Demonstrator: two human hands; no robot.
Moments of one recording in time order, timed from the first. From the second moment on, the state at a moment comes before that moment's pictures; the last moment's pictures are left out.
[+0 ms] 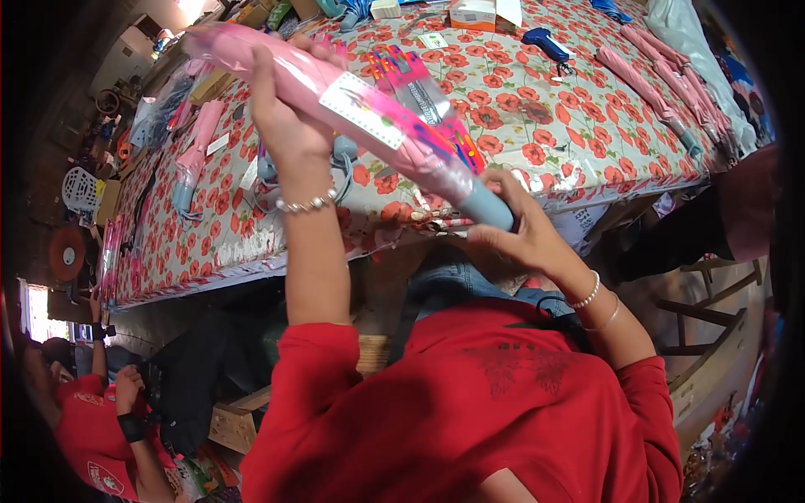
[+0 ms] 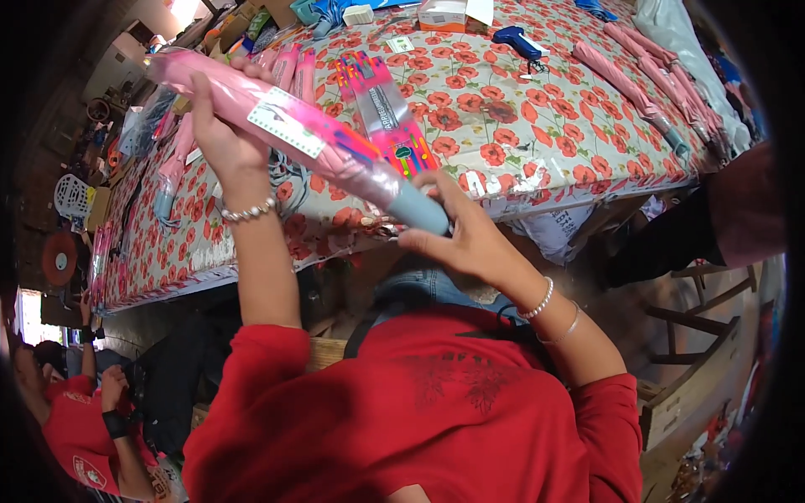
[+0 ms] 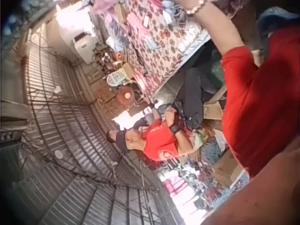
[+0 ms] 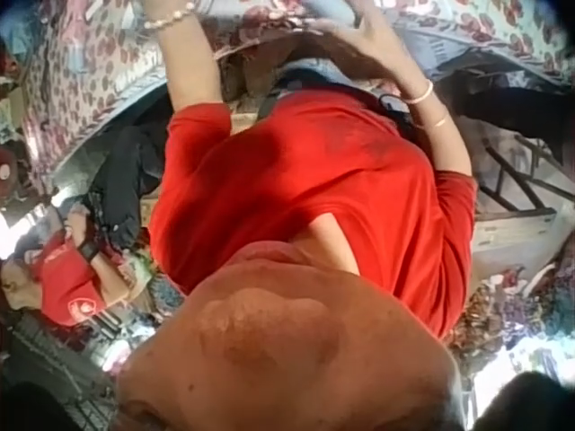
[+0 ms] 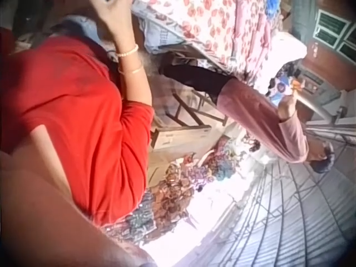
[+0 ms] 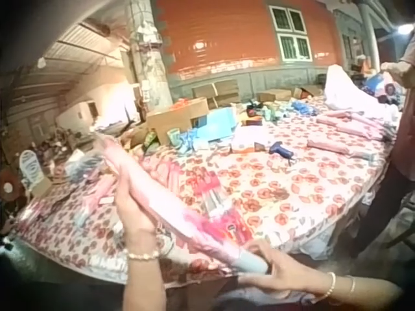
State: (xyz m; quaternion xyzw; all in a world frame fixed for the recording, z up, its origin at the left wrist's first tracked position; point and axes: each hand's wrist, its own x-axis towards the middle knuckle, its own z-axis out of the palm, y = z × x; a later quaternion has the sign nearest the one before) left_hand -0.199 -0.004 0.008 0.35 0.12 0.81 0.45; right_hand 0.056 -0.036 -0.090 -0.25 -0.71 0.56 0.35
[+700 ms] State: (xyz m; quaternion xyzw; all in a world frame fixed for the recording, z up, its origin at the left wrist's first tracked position) left_hand -0.167 -0.031 -0.001 0.49 0.28 0.82 0.06; right_hand -0.005 0.003 -0.084 -0.30 -0.87 0.17 0.35
